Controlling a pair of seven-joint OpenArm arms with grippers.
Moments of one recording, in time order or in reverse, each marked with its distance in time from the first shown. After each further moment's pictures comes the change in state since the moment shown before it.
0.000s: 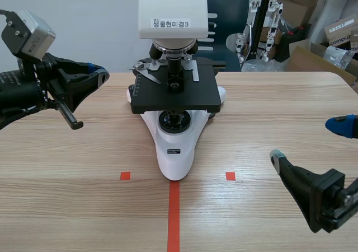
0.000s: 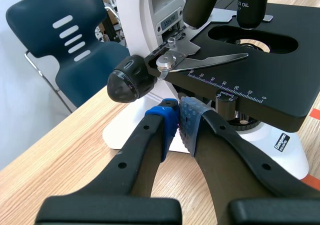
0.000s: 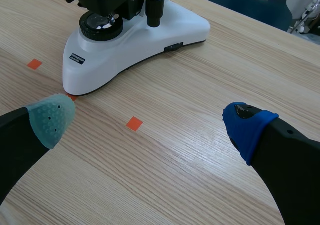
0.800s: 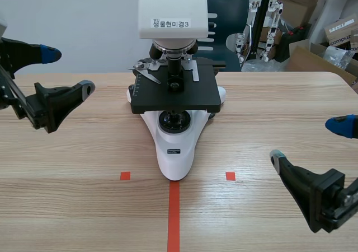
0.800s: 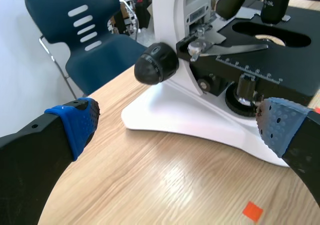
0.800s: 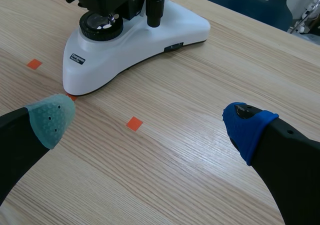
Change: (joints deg) left arm 6.0 -9.1 -3.8 2.2 -9.4 -0.5 -2.2; right arm 0.0 0.0 0.0 0.0 0.0 0.0 0.0
